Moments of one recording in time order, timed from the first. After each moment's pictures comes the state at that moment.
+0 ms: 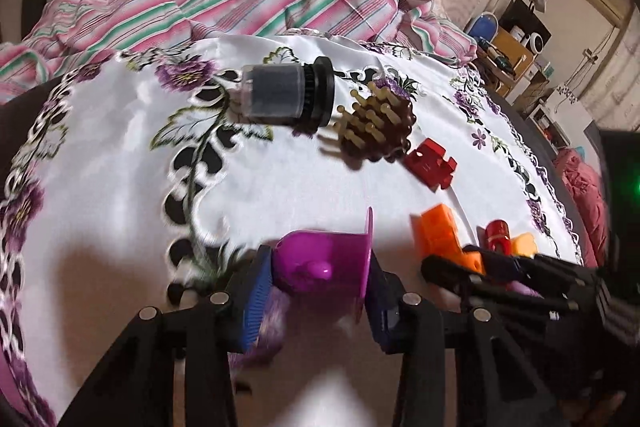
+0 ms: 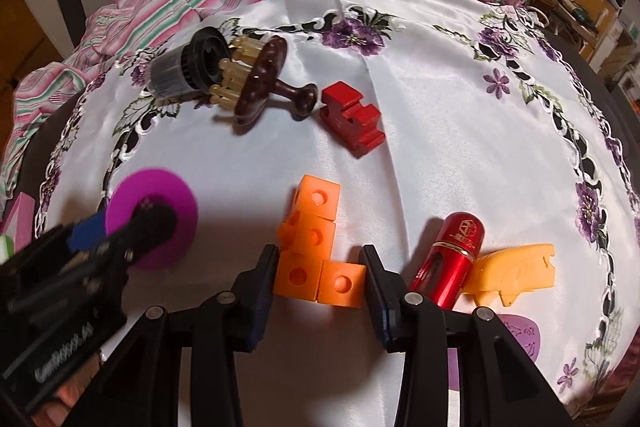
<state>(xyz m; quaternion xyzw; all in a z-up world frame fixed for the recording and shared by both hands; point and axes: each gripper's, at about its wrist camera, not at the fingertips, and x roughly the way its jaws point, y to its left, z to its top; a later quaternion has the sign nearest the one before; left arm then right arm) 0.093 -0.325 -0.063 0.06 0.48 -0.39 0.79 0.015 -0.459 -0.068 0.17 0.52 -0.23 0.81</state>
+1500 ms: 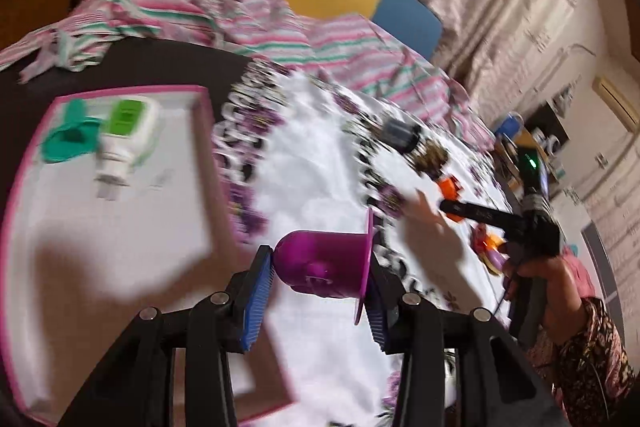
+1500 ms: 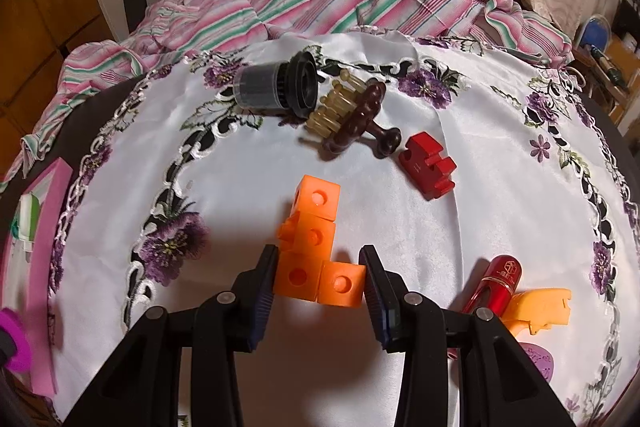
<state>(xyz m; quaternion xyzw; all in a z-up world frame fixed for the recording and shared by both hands) 0.030 -0.075 -0.021 -0.09 0.43 -0.30 0.84 0.023 -0.422 -0.052 0.11 0.48 -0.16 0.86</state>
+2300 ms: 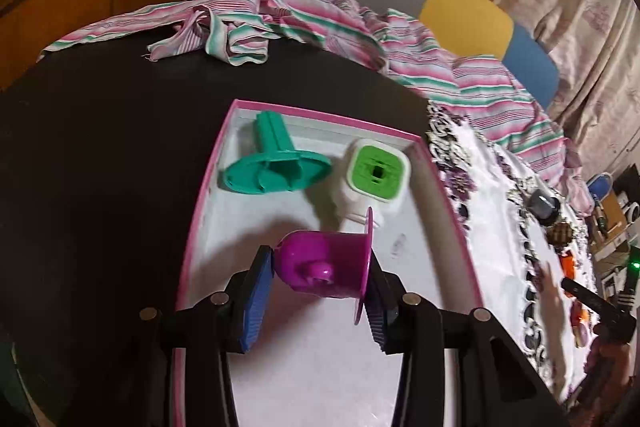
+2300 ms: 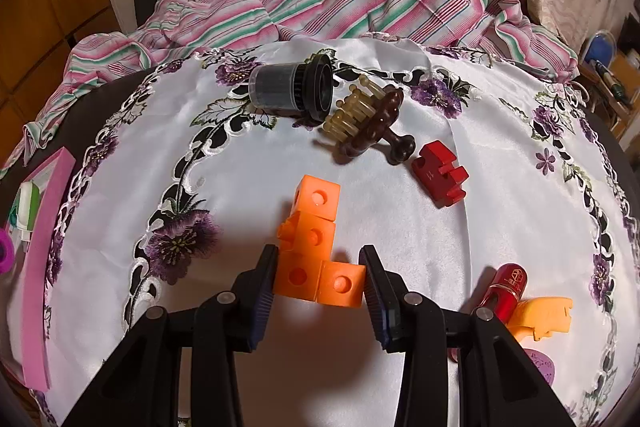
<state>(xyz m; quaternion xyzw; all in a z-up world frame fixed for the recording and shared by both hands) 0.117 0.031 -0.055 -0.11 0.45 -0.11 0.88 0.028 -0.413 -0.055 0.08 0.48 -0.16 0.86</state>
